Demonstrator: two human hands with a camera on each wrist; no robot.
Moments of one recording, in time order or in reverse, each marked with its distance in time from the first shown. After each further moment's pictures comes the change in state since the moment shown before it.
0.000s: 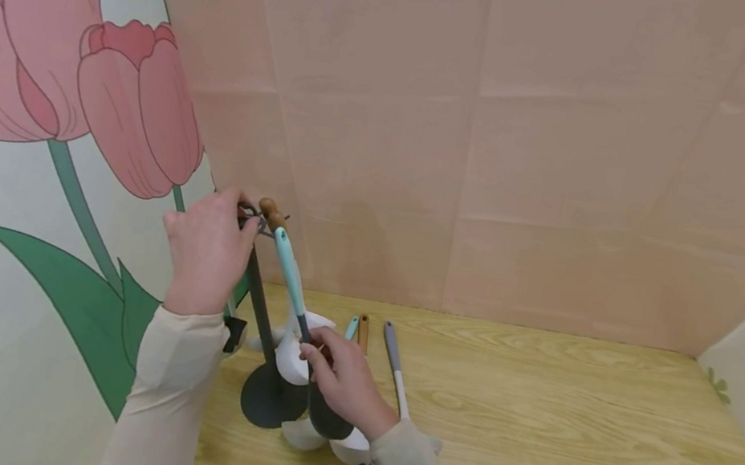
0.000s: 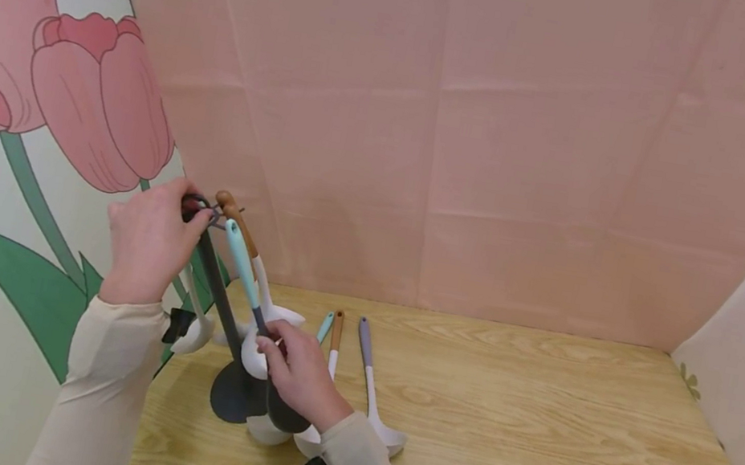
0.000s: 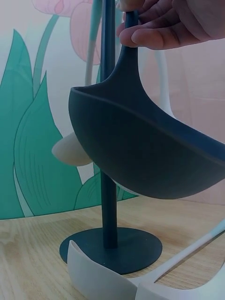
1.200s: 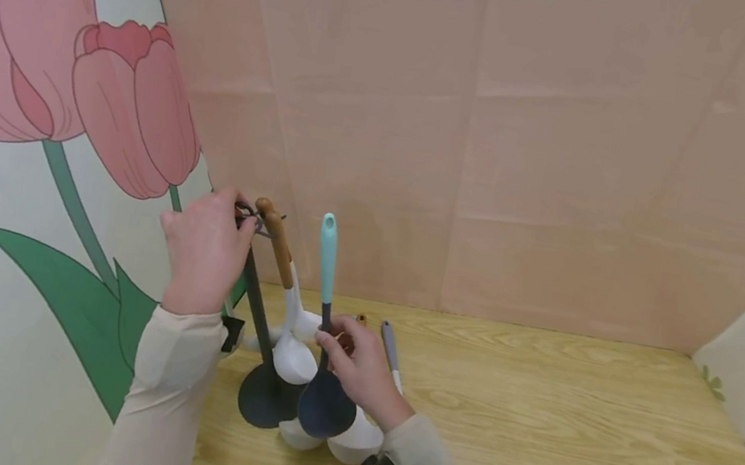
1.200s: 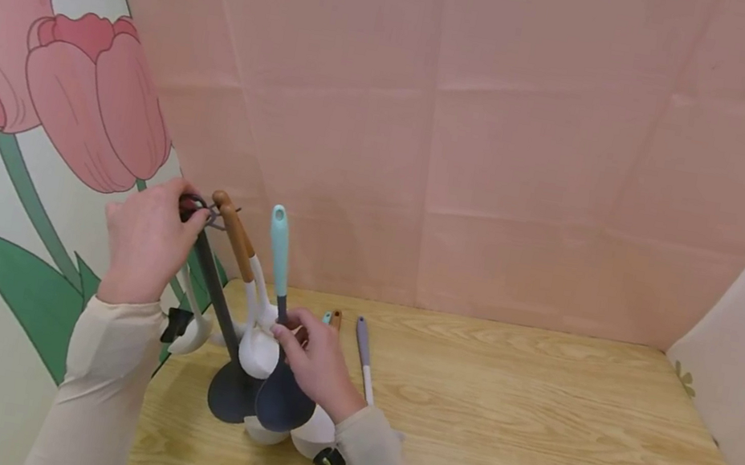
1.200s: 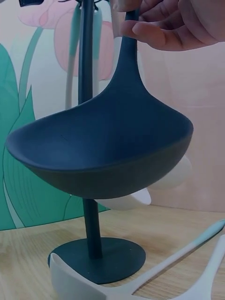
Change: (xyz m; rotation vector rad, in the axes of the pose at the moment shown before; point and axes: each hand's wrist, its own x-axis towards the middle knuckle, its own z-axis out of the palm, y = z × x) left_hand 0.000 0.002 0.001 0.018 -0.010 0.005; right_hand 0.000 0.001 -0.023 0.073 0.116 0.128
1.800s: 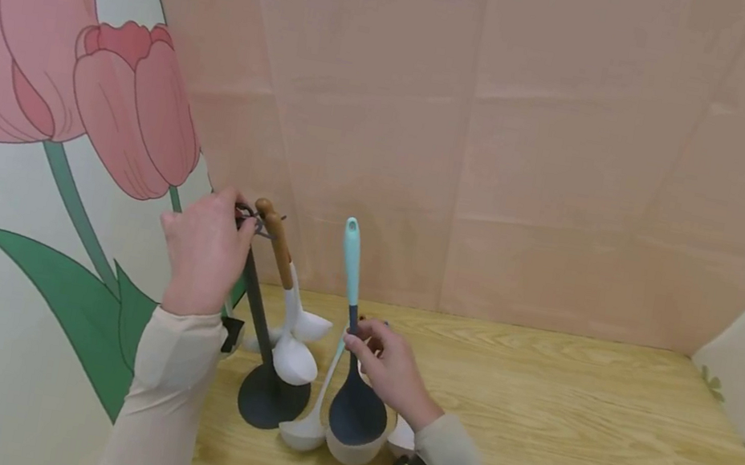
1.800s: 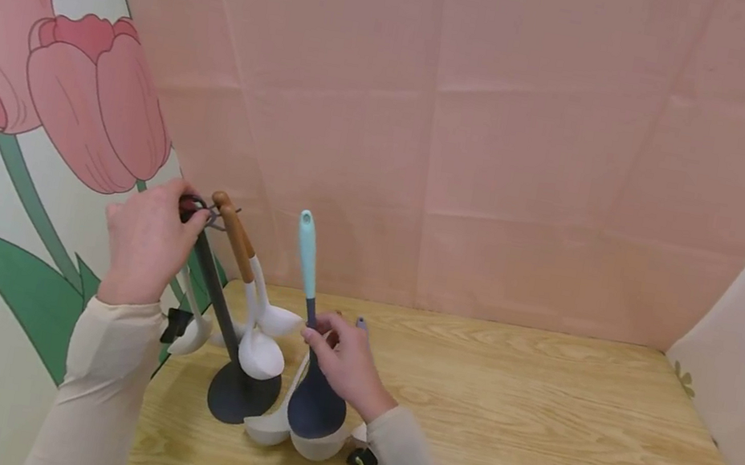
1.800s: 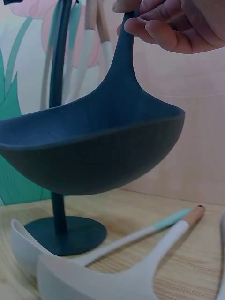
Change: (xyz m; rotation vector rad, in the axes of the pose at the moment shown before) left_hand 0.001 0.000 0.000 0.005 -0.006 -0.002; right_hand -0.007 0.018 -0.032 -0.077 0.021 0.077
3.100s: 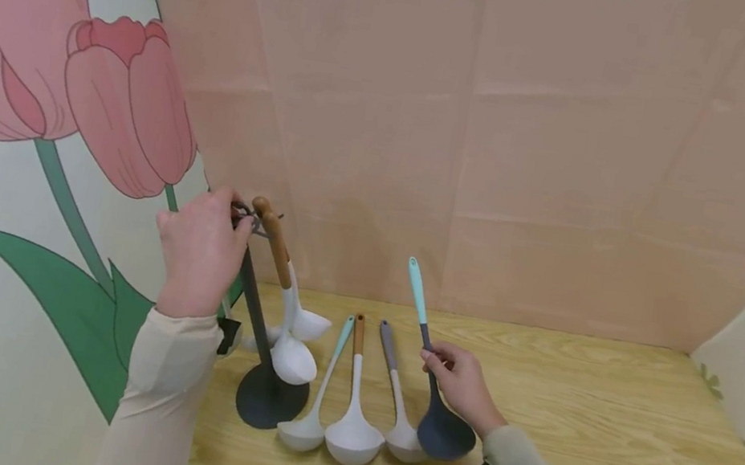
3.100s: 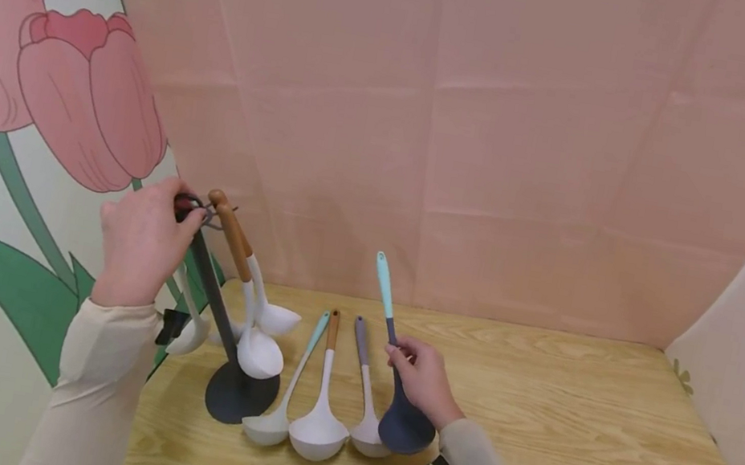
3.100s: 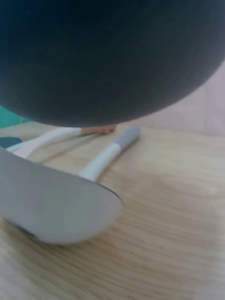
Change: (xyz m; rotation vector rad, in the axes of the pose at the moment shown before) left_hand 0.000 0.002 -0.002 -0.005 -0.035 -0.020; right_hand -0.024 0.105 -0.078 -0.181 0.060 0.244
